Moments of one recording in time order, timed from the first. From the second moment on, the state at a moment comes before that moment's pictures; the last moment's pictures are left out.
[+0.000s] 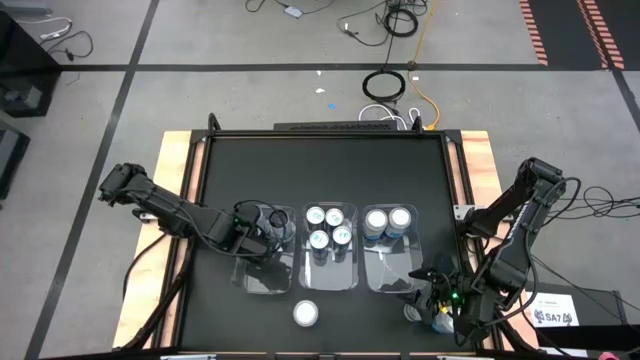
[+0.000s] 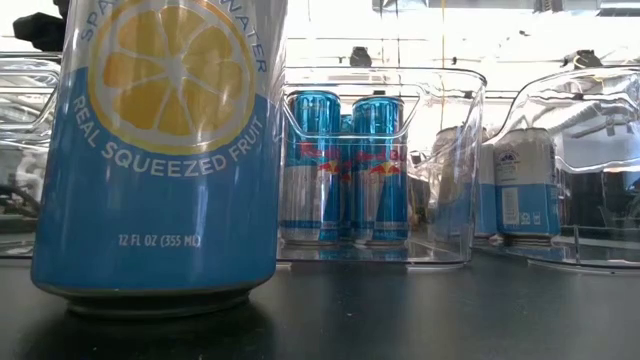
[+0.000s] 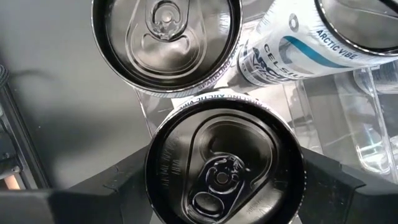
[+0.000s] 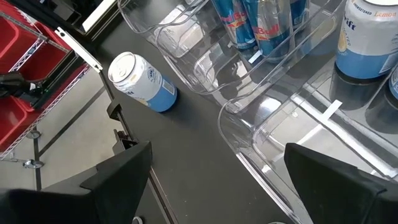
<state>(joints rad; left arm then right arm) -0.40 1.50 1.23 -1.29 -0.25 -1.62 0.99 1.38 1.21 -0.95 0.71 1.66</state>
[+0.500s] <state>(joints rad) -0.40 1.50 1.23 -1.33 -0.24 -1.62 0.99 1.38 1.22 -0.91 0.71 1.66</state>
